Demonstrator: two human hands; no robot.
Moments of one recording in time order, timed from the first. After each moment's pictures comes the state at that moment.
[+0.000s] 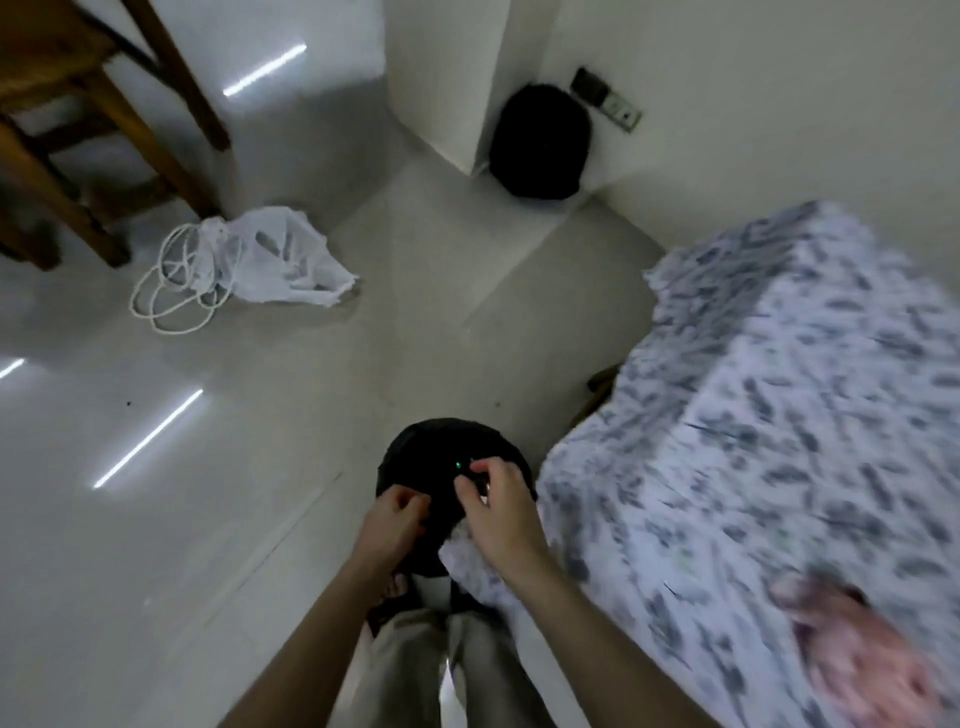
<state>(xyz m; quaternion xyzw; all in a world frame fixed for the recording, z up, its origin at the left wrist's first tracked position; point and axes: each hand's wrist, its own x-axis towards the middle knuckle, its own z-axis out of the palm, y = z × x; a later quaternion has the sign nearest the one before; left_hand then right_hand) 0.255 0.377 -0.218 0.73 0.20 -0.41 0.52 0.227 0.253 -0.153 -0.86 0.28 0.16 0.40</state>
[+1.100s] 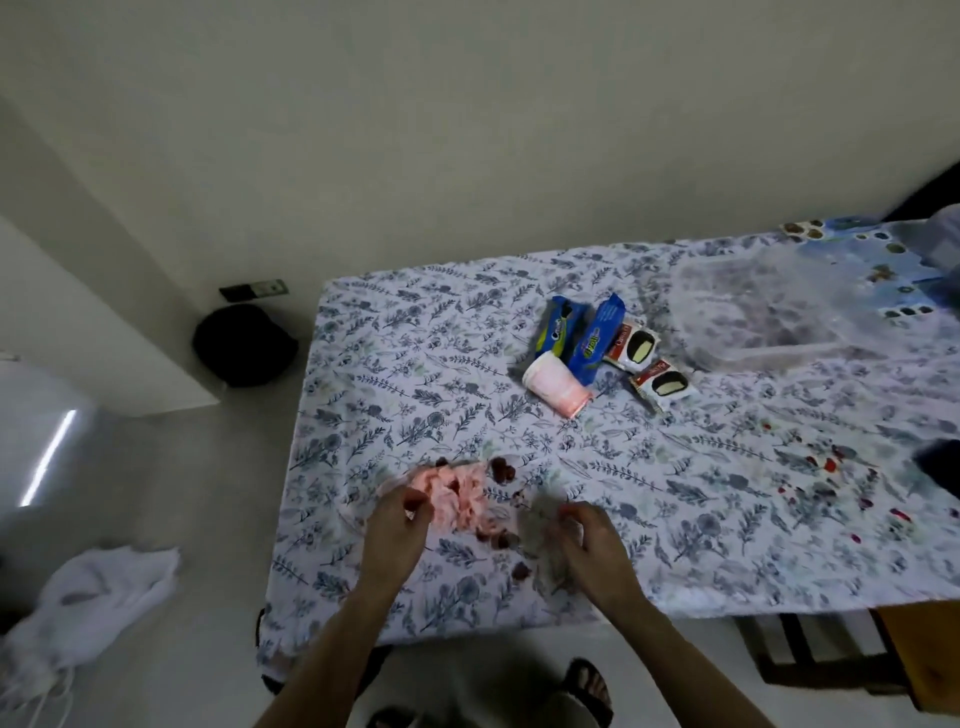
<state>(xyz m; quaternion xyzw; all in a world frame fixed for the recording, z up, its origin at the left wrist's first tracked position) 0.022 0.100 0.002 0.84 -0.34 -0.28 0.33 -0.201 0.013 -0.035 -0.72 0.52 -0.16 0.43</state>
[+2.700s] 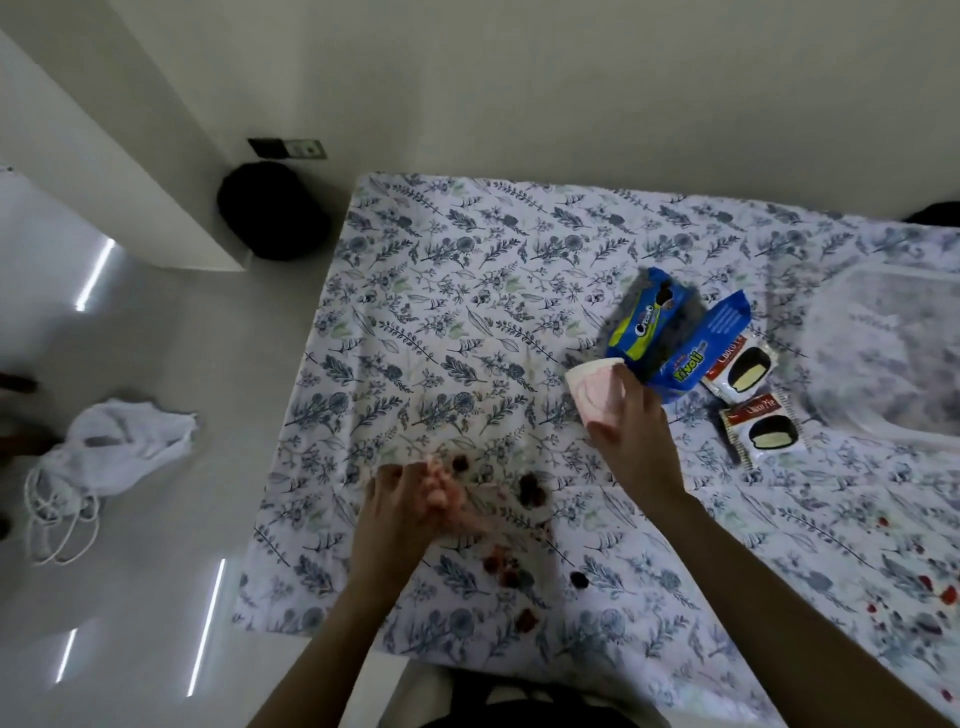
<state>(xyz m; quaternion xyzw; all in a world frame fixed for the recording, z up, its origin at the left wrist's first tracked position) 0.059 0.066 -0.057 0.89 -0.37 -0.22 0.15 -0.112 -0.174 -0.053 -0.83 0.46 -0.09 0.29</state>
